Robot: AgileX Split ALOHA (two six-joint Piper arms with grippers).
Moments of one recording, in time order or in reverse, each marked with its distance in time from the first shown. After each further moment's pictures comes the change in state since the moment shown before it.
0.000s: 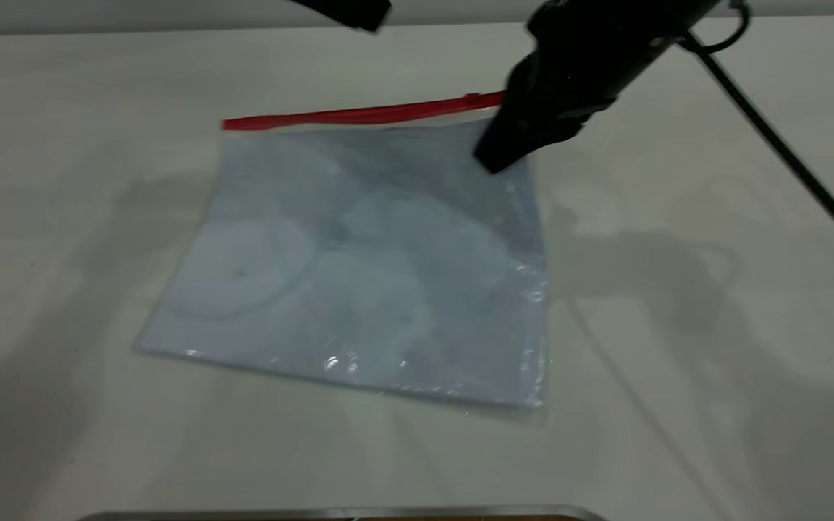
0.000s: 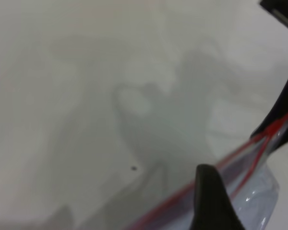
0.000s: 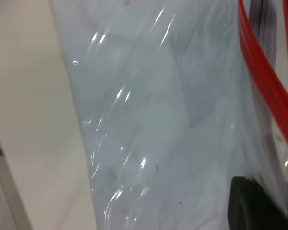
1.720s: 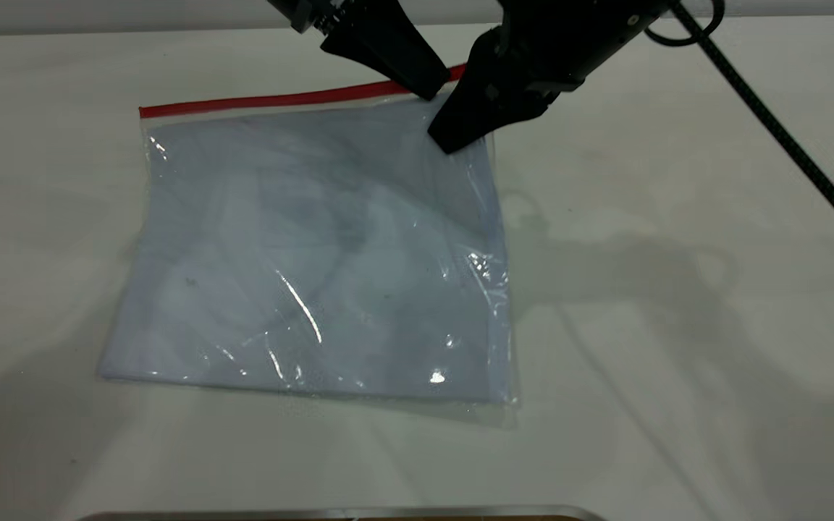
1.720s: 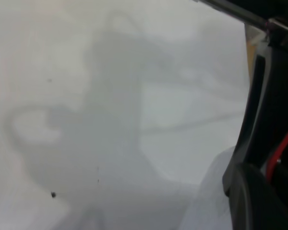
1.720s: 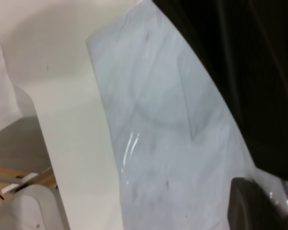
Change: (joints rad) left arm -0.071 0.089 -0.078 0.031 0.152 0.043; right arm -0.004 -0.035 0.004 0.150 0.100 -0.096
